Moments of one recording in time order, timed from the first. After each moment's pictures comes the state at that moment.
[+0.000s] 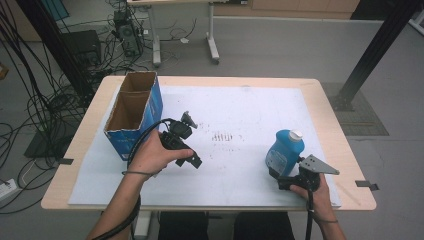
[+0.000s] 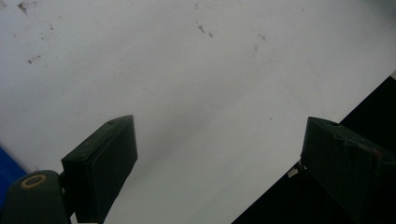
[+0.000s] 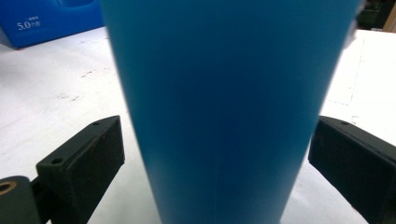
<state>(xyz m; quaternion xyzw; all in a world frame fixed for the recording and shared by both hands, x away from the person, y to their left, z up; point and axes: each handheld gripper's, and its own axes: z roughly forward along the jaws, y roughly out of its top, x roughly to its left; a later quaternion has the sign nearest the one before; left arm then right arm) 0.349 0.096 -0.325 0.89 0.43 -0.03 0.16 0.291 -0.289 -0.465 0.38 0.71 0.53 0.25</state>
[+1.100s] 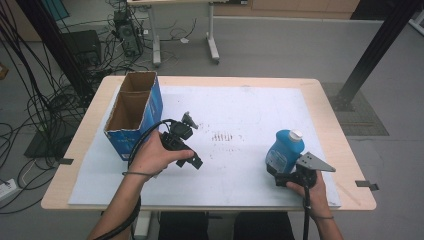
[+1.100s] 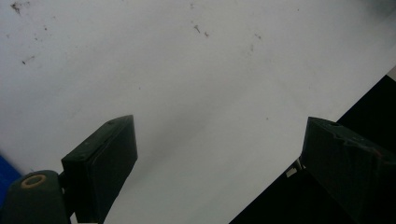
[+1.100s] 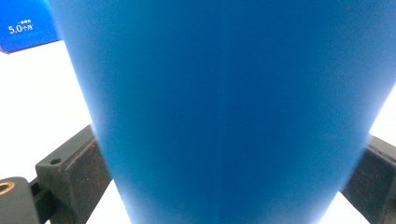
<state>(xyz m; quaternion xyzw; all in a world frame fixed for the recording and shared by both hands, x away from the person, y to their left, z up) 0.348 0.094 -0.325 0.89 0.43 -0.03 0.16 0.299 -0.283 -0.466 0.38 0.71 0.54 0.26</state>
